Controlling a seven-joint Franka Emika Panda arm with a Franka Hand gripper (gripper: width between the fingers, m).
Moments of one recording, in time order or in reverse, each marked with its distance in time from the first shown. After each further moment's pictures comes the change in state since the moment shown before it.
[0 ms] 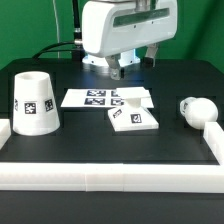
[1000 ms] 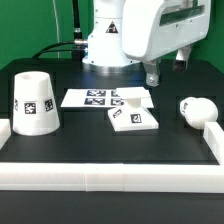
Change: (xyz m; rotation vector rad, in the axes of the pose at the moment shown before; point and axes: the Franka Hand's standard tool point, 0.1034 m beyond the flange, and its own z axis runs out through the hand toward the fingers) arm 0.073 0.012 -0.010 -0.009 -0.004 -0.104
